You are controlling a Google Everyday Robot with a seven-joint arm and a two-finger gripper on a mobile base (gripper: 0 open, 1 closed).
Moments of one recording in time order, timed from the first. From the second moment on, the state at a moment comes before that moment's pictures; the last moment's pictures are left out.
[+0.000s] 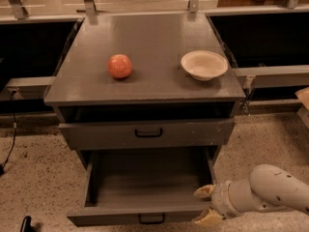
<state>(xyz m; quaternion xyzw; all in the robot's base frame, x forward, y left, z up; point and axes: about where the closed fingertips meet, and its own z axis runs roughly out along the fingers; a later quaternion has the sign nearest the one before) 0.381 -0.151 0.532 -0.59 0.75 0.19 0.25</state>
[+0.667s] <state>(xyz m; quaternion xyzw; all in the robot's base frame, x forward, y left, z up) 0.374 -0.149 0.509 -0.59 0.75 0.19 0.21</state>
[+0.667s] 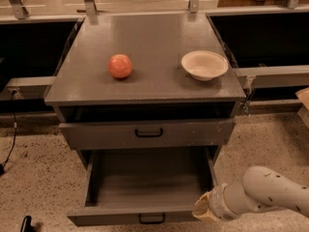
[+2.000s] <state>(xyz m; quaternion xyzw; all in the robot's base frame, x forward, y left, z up) 0.335 -0.130 0.357 -0.58 0.78 0.17 0.19</state>
